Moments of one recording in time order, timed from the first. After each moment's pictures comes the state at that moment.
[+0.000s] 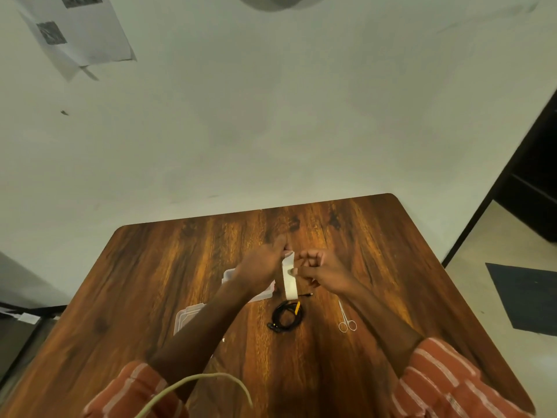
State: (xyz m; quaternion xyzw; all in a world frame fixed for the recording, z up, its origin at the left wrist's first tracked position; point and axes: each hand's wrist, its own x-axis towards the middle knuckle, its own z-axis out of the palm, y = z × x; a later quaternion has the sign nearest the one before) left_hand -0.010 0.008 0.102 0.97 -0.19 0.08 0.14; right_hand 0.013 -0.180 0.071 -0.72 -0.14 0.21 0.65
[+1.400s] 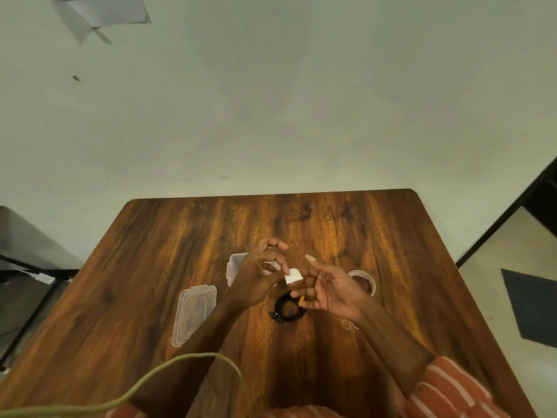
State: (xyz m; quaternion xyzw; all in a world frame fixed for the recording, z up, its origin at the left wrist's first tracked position) left_hand -0.048 0.018 0.089 0.85 -0.06 0.06 0.52; right_hand 0.005 -0.179 0.045 -0.48 0.01 0.46 0.74
